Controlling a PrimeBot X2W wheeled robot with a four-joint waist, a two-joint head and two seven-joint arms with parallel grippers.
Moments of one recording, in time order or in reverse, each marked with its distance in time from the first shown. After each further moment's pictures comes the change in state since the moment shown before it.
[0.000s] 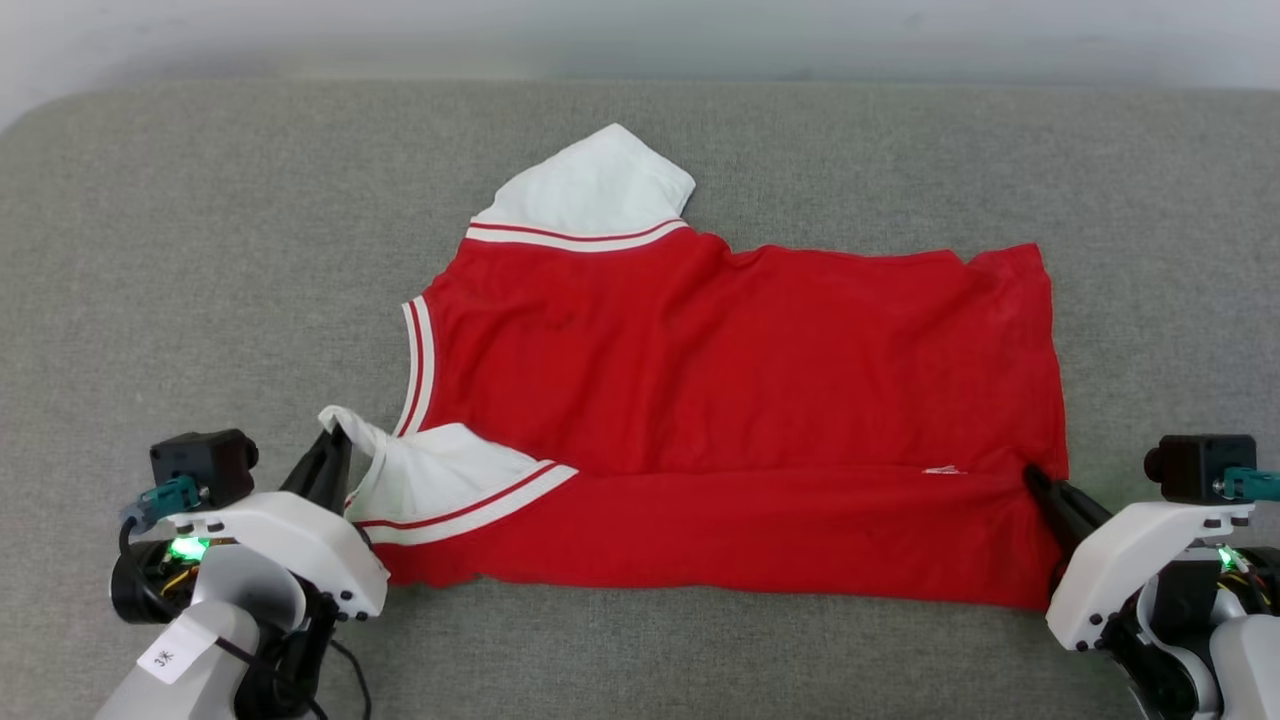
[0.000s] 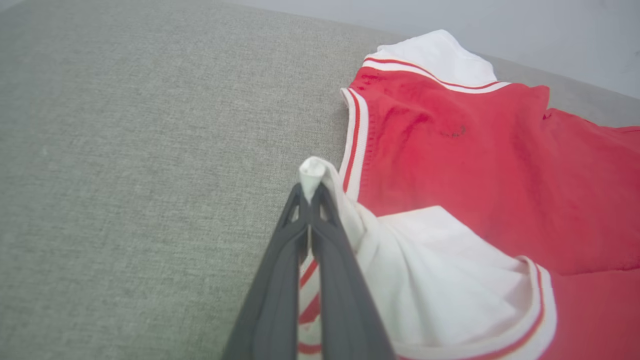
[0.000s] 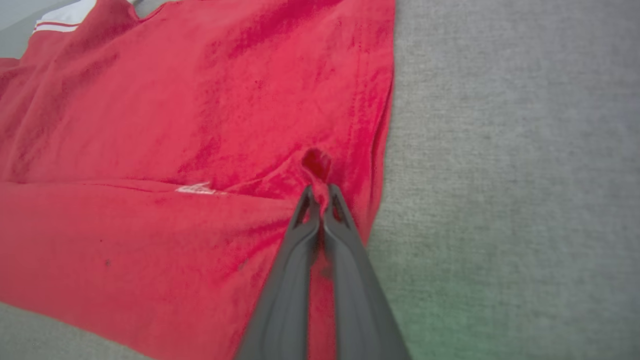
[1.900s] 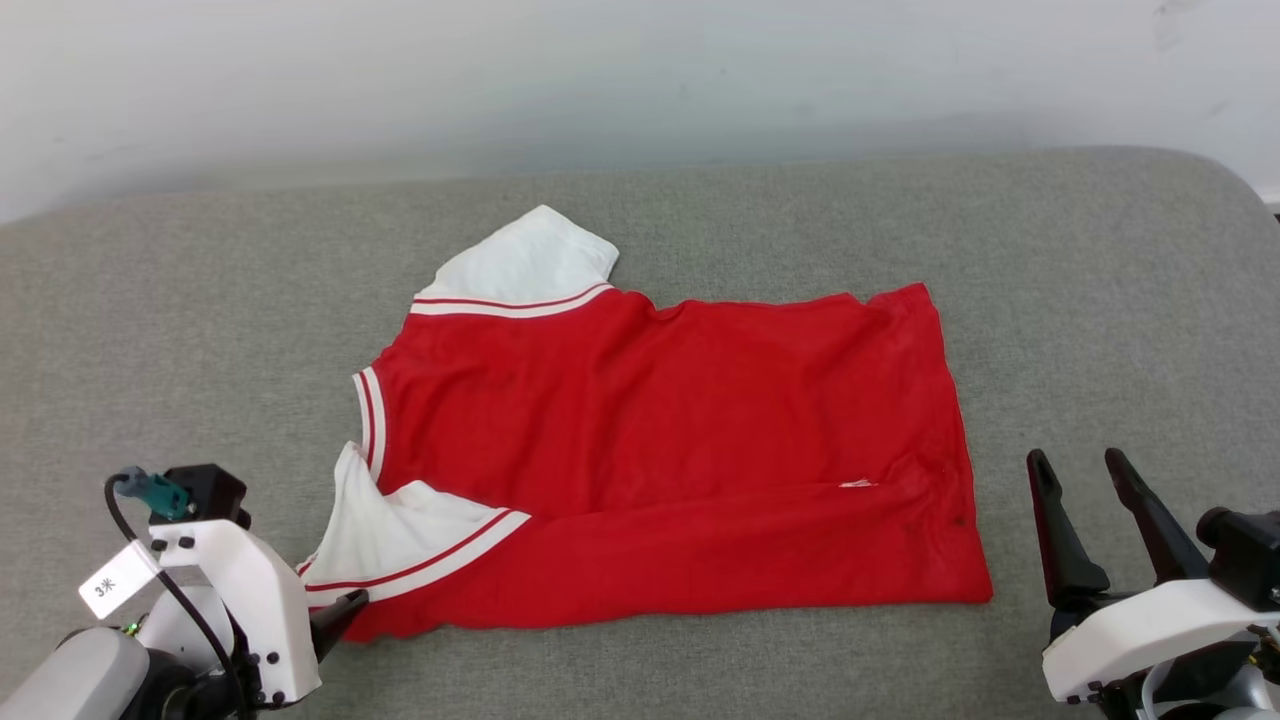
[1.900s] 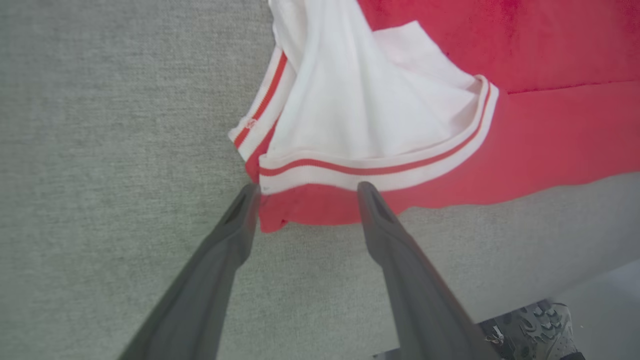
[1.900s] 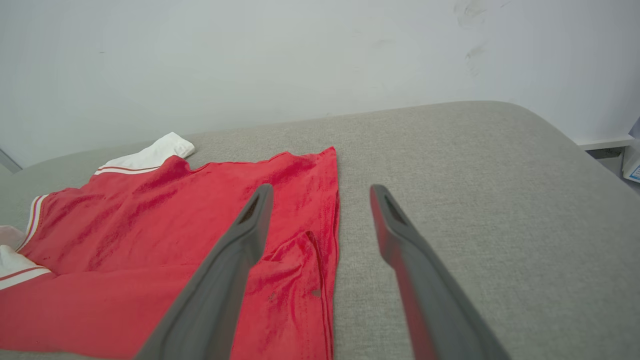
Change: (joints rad) left arm 0.057 0.242 -0.053 -0.157 -0.267 0.003 0.645; right arm 0.198 0.174 -0.106 -0.308 -0.190 0.000 -0.233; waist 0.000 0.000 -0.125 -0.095
